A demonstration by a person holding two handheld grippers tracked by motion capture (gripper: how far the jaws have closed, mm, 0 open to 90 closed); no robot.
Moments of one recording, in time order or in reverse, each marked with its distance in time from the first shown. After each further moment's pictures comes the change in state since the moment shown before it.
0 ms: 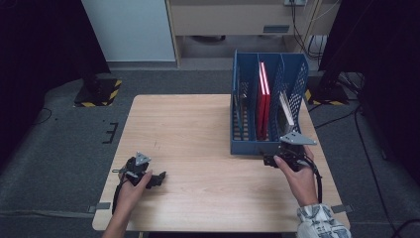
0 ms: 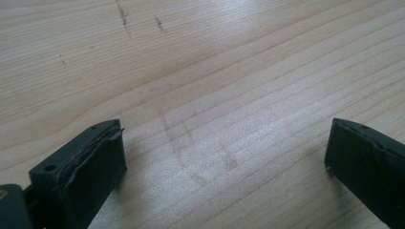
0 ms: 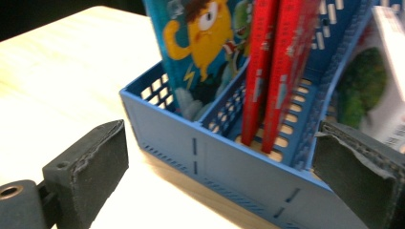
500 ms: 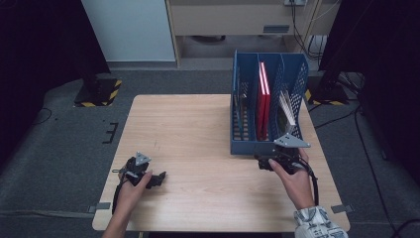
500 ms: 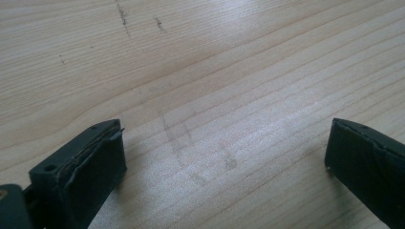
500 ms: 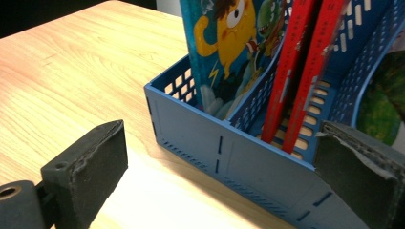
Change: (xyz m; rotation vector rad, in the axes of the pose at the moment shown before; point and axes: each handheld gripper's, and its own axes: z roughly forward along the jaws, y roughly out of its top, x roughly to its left) left arm 0.000 0.000 0.000 0.000 0.000 0.000; right arm 0.015 -0.001 0.002 0.006 0.028 -0.028
